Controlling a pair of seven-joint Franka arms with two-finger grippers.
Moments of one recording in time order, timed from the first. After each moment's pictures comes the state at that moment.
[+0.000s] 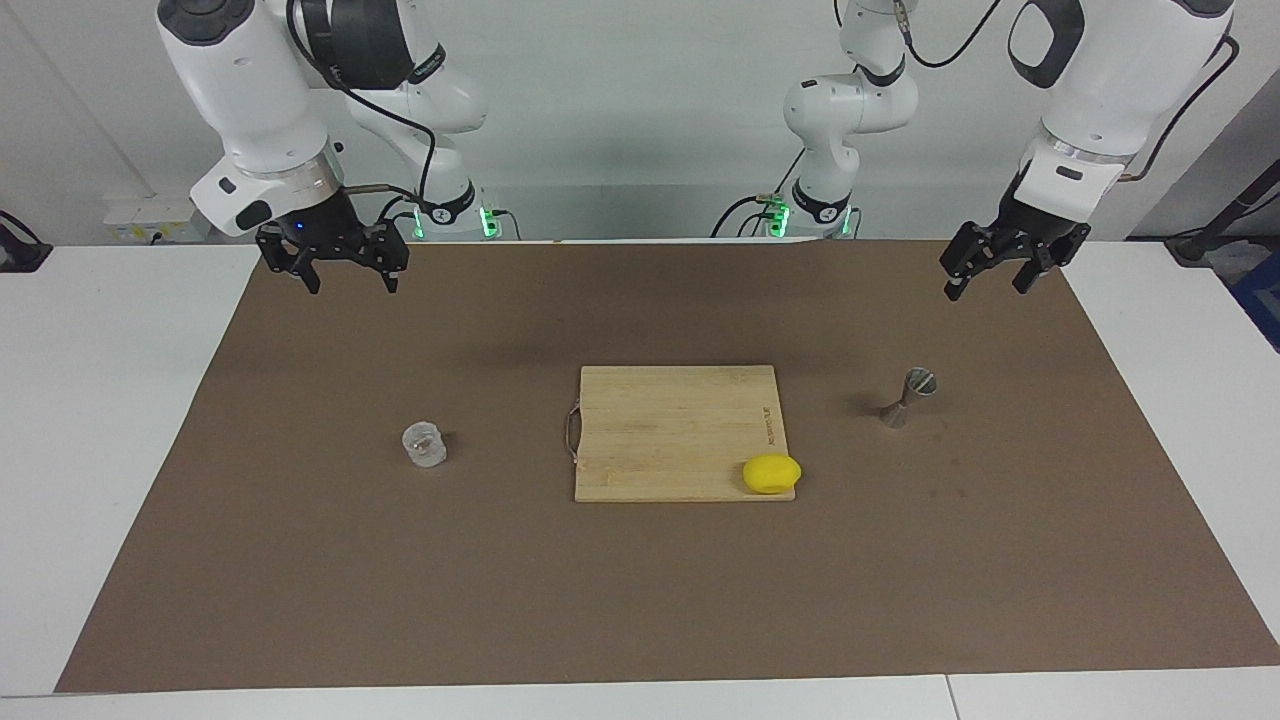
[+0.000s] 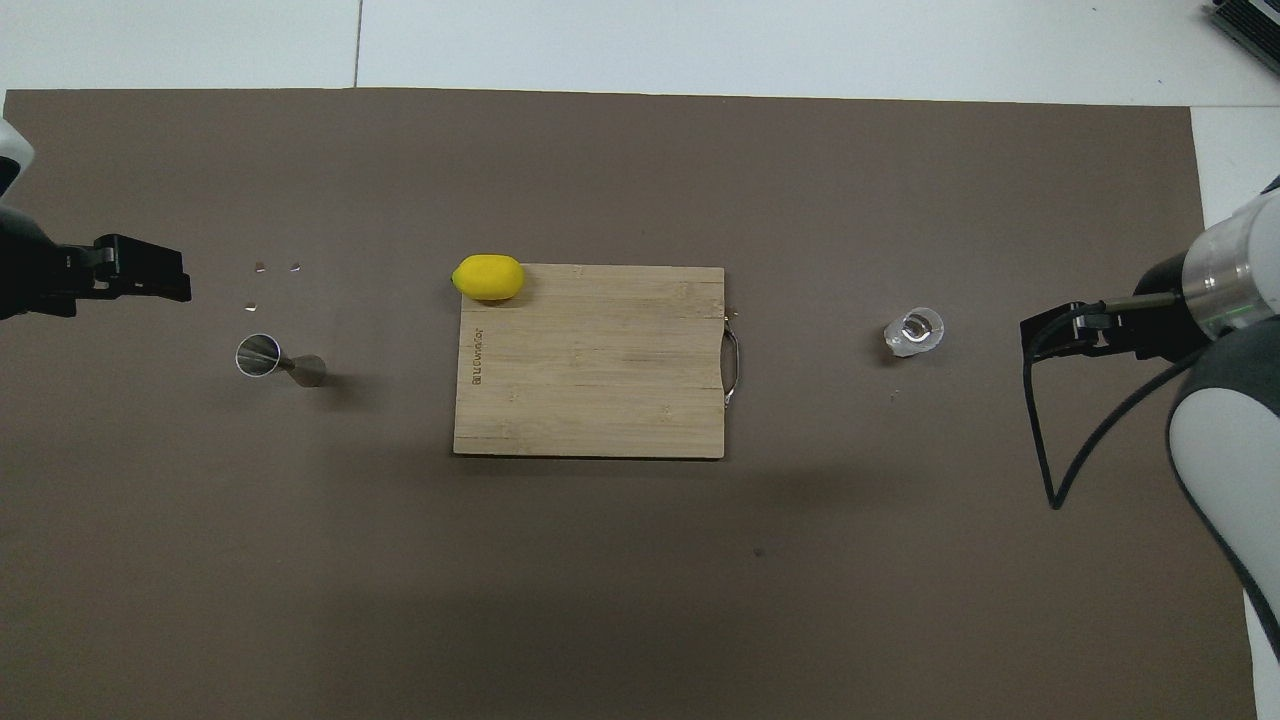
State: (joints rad) left arm 0.04 -0.02 -0.11 -1.63 -0.03 1.69 -0.14; right arm -0.04 -0.03 0.12 -1.68 -0.03 1.61 0.07
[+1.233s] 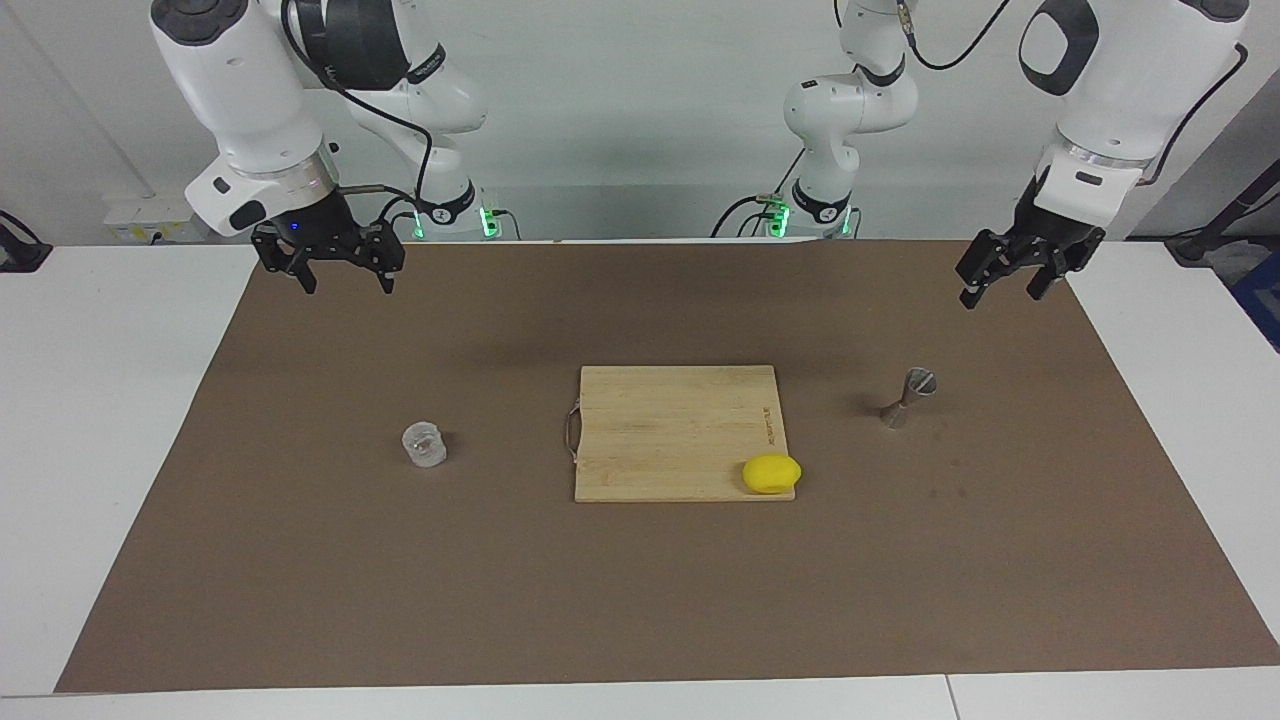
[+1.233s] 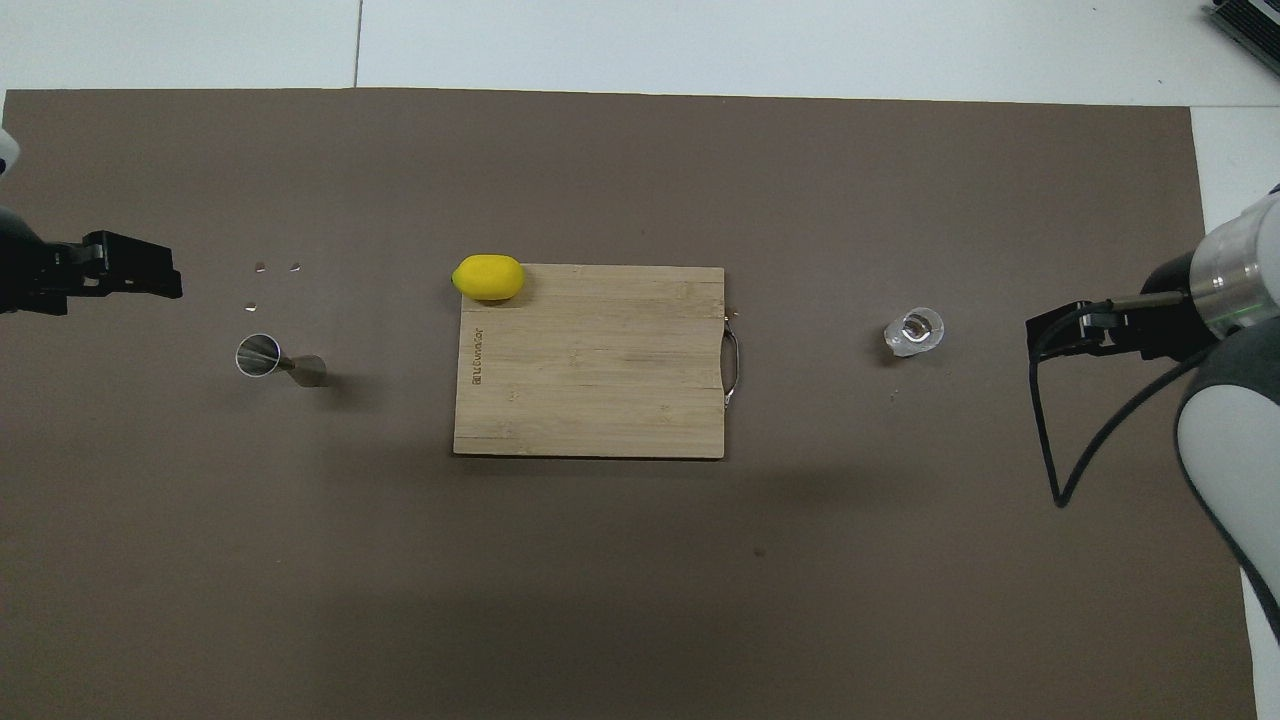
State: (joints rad) left arm 0.07 -0.02 -0.10 -1.65 -0.03 1.75 -0.14; right arm -0.05 -0.03 0.11 -1.68 -0.03 1.61 0.08
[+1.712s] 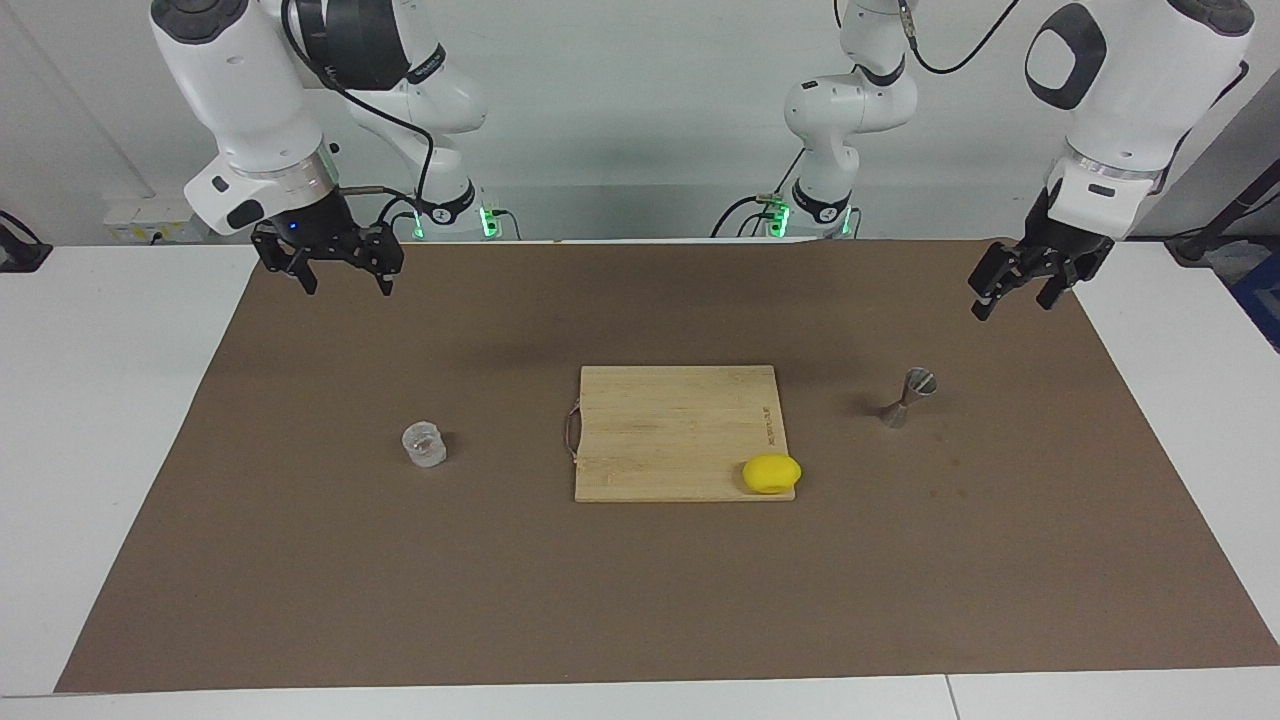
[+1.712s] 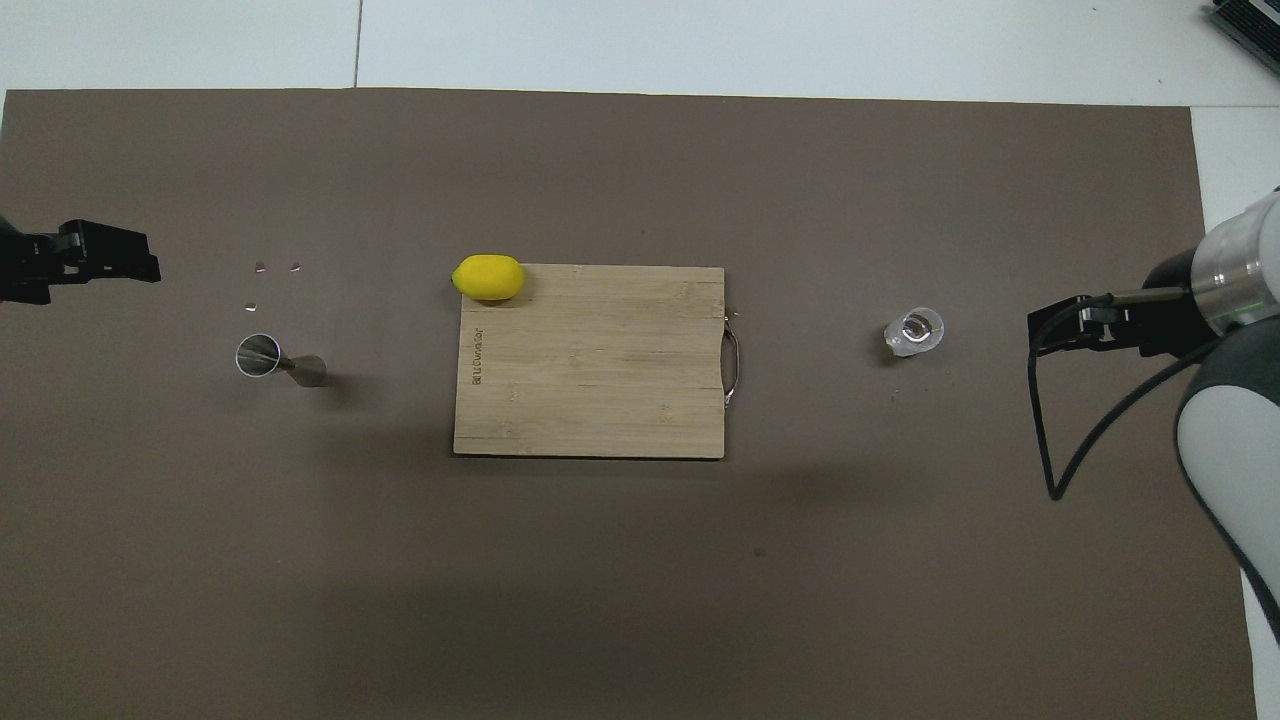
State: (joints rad) left arm 0.09 -0.02 -0.10 -1.69 -0.03 1.81 -0.14; right arm -0.05 -0.03 0.11 -1.68 -0.03 1.63 0.10
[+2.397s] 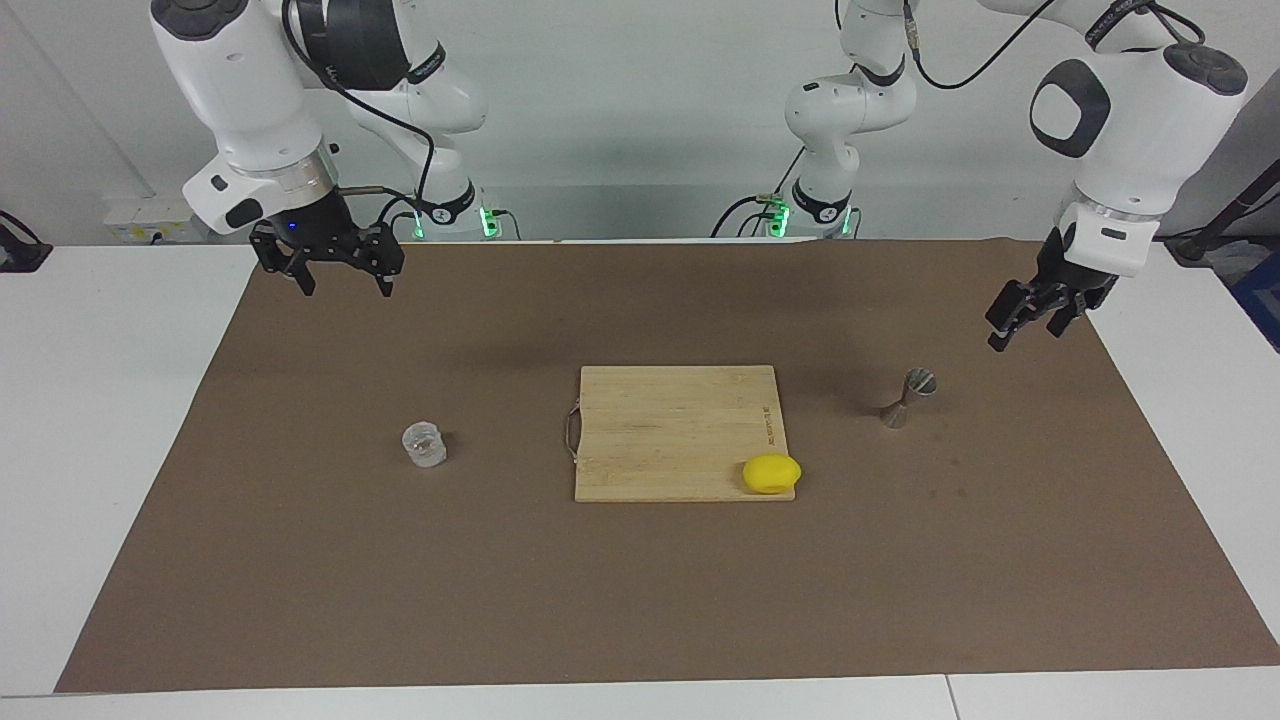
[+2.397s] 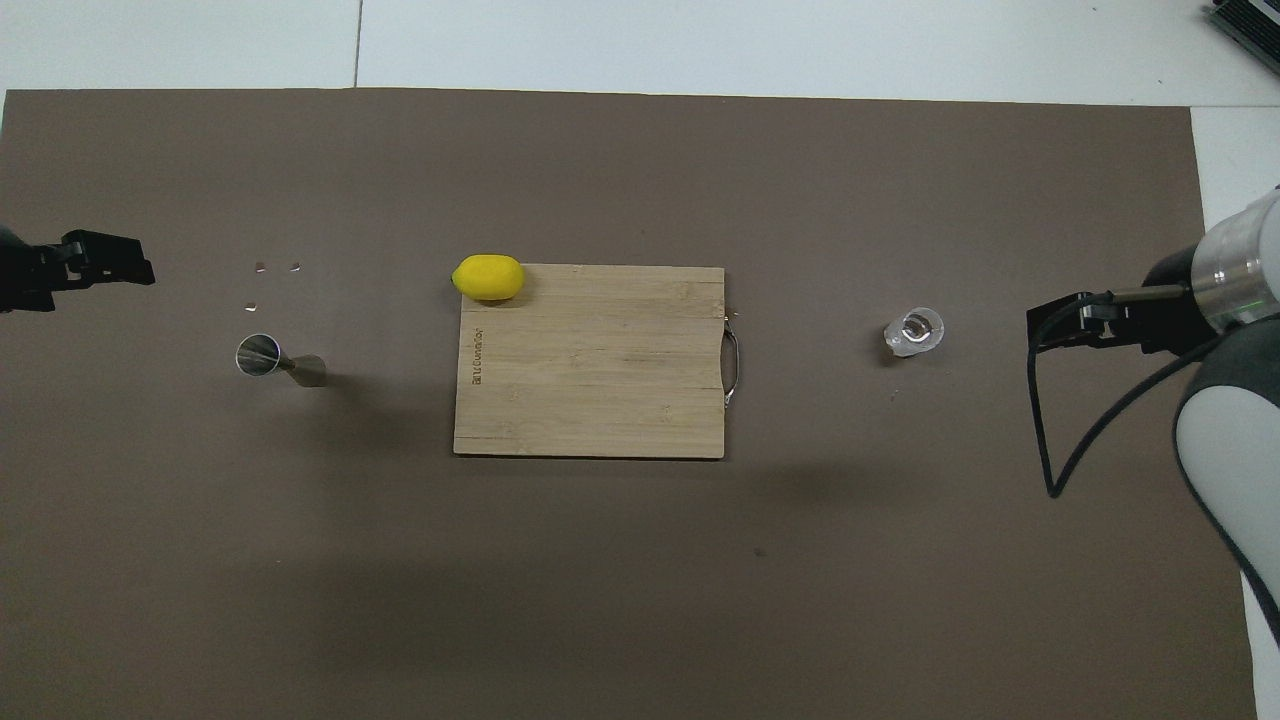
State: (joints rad) left arm 0.15 0.00 -0.10 -1.81 -0.03 1.97 -0.14; right arm -0.04 -0.03 0.11 -1.68 -0.03 1.64 0.11
